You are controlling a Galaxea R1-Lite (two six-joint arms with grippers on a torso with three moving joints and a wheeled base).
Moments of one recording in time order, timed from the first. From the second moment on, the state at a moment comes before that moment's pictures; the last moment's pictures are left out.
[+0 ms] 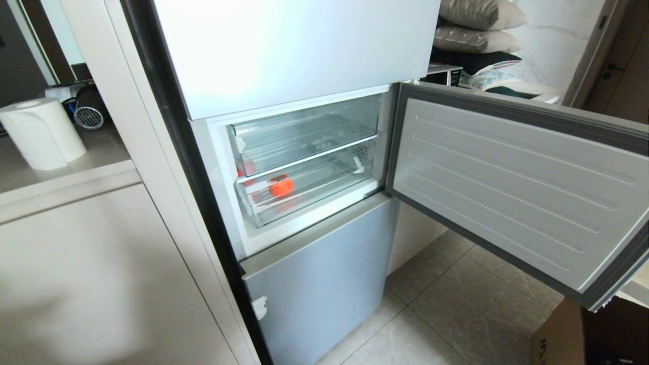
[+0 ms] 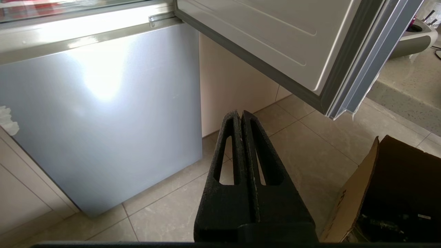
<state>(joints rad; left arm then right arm) 0.00 0.02 0.00 0.01 0.00 0.02 0.00 0.00 0.00 0.00 0.01 -0.01</state>
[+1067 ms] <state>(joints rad) 0.00 0.00 0.00 0.01 0.00 0.01 0.00 0.00 0.00 0.00 0.01 -0.01</state>
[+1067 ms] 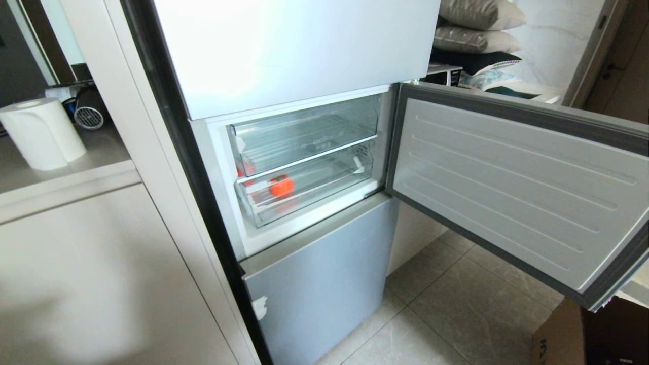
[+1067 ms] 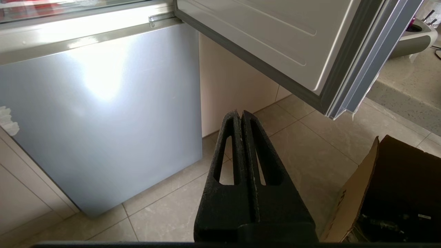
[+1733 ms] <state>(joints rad) 0.00 0.00 0.00 0.01 0.00 0.01 0.00 0.00 0.00 0.00 0.00 -0.01</state>
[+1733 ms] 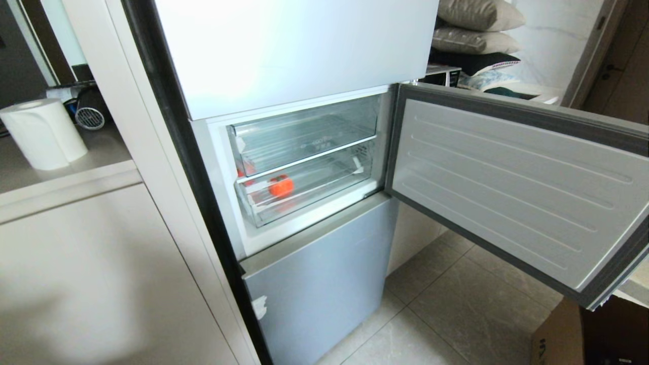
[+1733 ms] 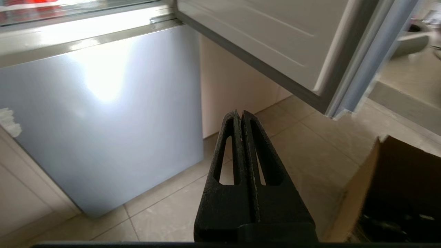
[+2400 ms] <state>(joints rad) 0.00 0.00 0.00 0.01 0.00 0.01 0.00 0.00 0.00 0.00 0.00 -0.01</state>
